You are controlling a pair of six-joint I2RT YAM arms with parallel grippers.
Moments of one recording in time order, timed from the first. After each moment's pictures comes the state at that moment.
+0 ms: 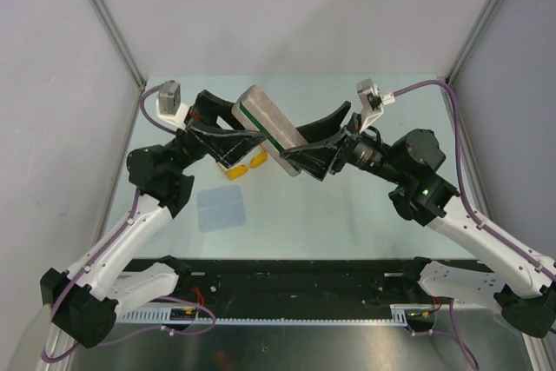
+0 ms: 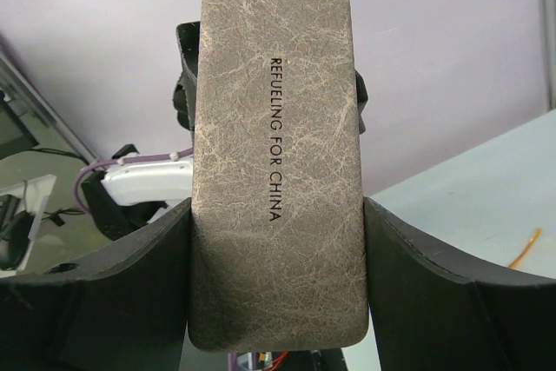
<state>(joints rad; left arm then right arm) -0.50 1.00 0.88 0.93 0.67 -0.98 0.85 1.01 1.11 0.28 -0.39 0.59</state>
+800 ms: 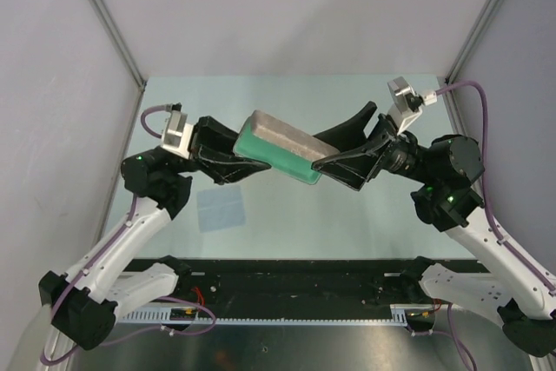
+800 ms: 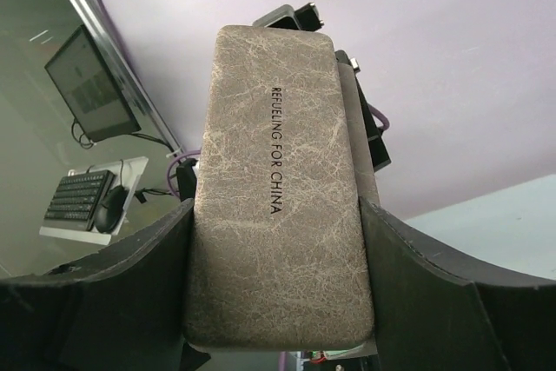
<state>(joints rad) -0.49 0.98 0.88 1.04 1.03 -0.78 0.73 0.90 1.11 0.35 -0.65 0.79</state>
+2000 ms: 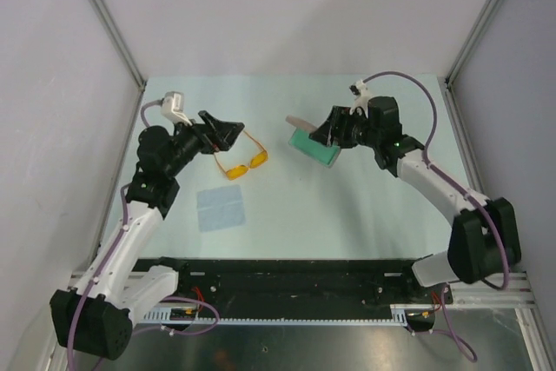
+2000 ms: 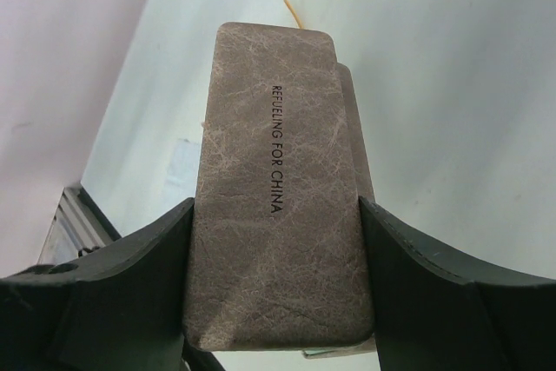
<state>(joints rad) -0.21 0.92 0.80 0.11 0.35 -0.58 0.39 1.39 1.06 -0.04 -0.41 0.49</state>
